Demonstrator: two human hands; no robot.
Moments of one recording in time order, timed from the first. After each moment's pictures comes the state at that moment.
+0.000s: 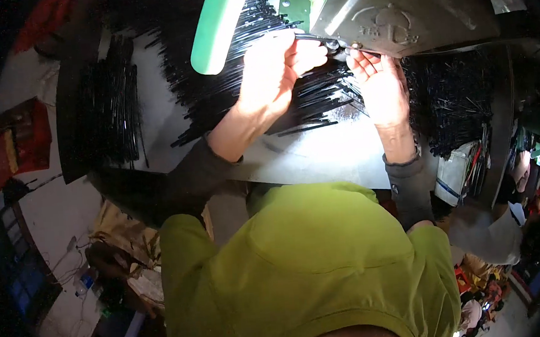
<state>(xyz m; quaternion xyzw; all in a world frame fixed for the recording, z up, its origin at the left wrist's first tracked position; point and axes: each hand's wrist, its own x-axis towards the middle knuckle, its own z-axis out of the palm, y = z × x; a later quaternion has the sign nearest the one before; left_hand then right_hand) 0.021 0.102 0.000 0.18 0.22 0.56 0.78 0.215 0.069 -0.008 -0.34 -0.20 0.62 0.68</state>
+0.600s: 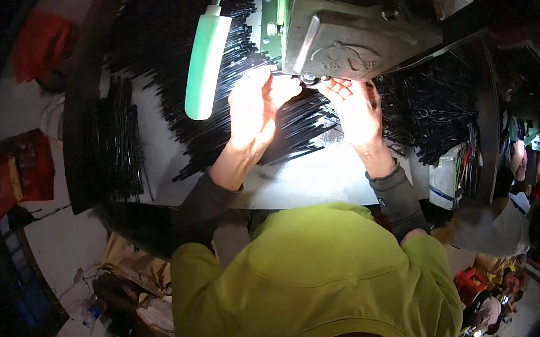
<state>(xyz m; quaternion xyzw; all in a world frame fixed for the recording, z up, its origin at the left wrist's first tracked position) 0.019 0.103 0.000 0.17 0.24 0.59 0.76 0.203 0.069 -0.009 -0.36 -0.25 0.58 0.68</state>
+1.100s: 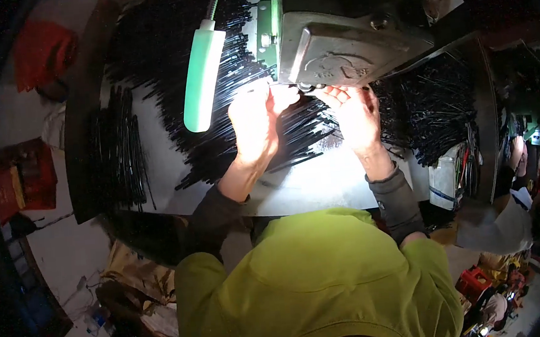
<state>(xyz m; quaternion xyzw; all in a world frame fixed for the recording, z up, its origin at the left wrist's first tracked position) 0.026 0.091 -0.006 0.26 0.22 0.64 0.69 0.204 0.069 -0.011 -0.32 -0.25 0.58 0.71</state>
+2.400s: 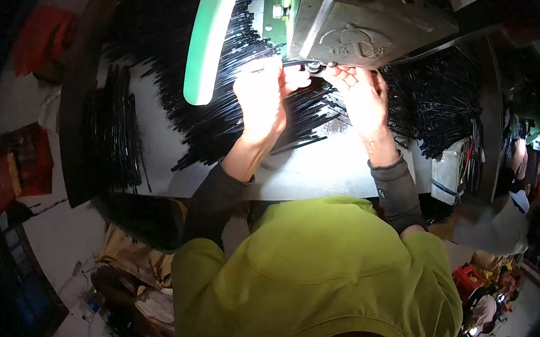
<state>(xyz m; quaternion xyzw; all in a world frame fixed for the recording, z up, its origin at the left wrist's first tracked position) 0.038 0.092 -0.008 0.24 0.30 0.64 0.67 0.204 0.072 -0.009 -0.35 -0.26 0.57 0.69</state>
